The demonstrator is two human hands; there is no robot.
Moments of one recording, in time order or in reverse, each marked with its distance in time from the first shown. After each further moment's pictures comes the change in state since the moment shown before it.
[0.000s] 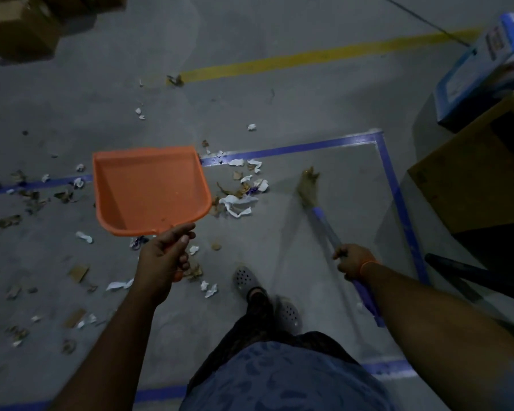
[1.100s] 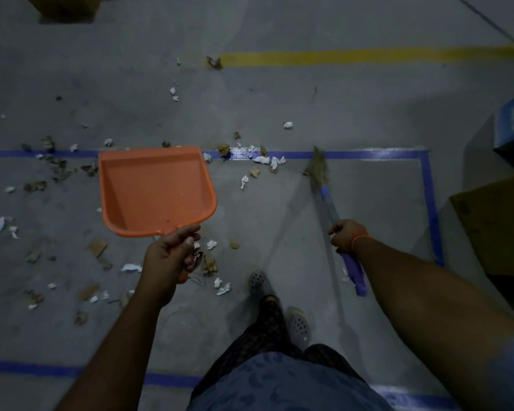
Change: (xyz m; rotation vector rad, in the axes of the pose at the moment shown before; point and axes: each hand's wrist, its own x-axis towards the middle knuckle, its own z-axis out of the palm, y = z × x) left_hand 0.054 0.010 -0.057 -0.104 0.119 -0.066; right_hand 0.085 -0.169 0.005 -0.063 0.014 -0.089
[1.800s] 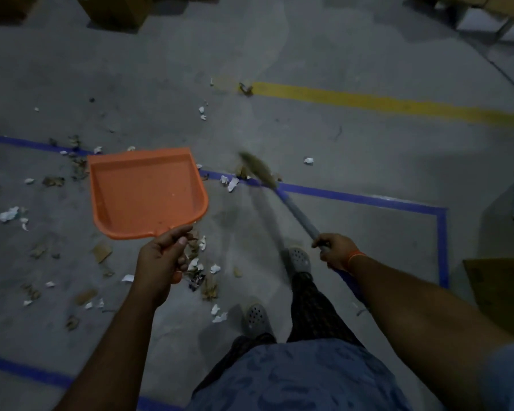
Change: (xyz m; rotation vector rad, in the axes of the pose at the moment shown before) left_hand 0.076 0.062 -0.031 -0.091 0.150 0.046; right_hand 0.048 -0.126 -0.025 -0.159 -0.120 -0.300
